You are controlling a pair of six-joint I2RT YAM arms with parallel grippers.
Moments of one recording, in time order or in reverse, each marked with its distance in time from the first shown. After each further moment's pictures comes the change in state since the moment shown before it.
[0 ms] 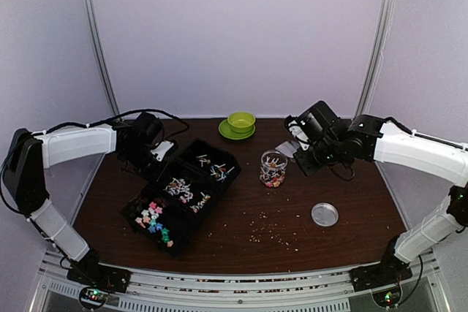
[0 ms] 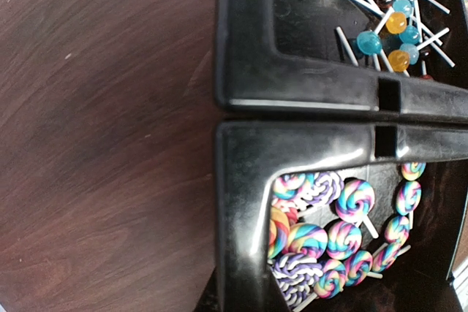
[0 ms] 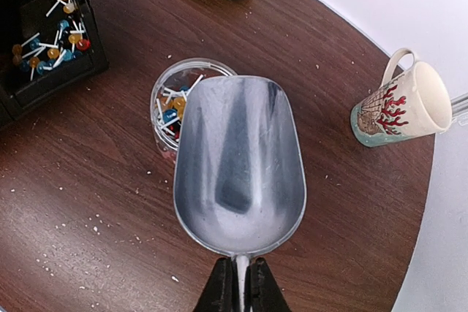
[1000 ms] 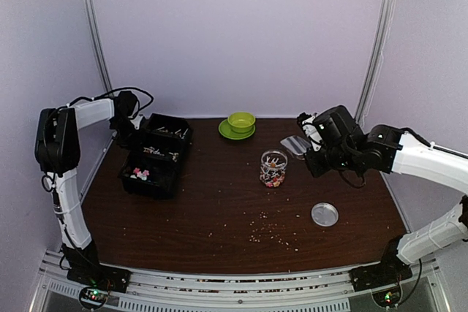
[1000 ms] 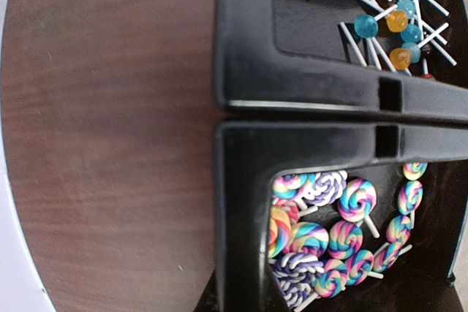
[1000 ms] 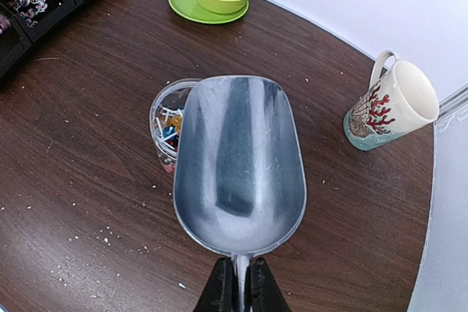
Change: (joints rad) left arm 0.397 0.457 0.521 -0.088 -0.073 -0.026; right arm 0.000 -0.152 -0.136 0.109 0.005 0.040
